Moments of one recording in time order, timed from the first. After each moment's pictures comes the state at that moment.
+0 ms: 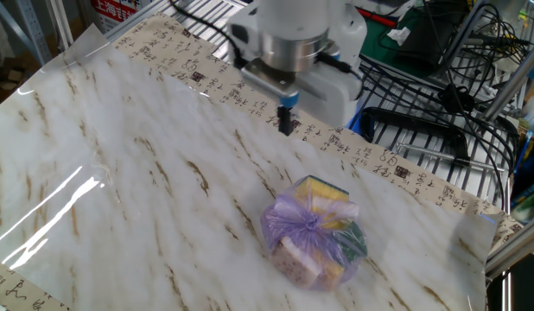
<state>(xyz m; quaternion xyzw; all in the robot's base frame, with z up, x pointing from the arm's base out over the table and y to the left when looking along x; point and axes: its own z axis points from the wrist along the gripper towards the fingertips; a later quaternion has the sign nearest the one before) 0.480 0.065 0.356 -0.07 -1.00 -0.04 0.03</state>
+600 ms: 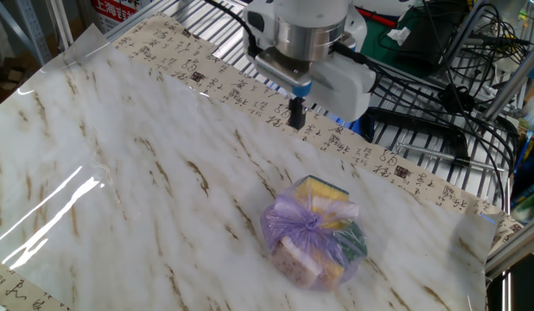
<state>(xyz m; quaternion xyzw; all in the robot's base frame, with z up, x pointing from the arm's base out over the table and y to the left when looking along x) 0.468 0.075 0.367 -0.10 -0.99 -0.04 0.03</state>
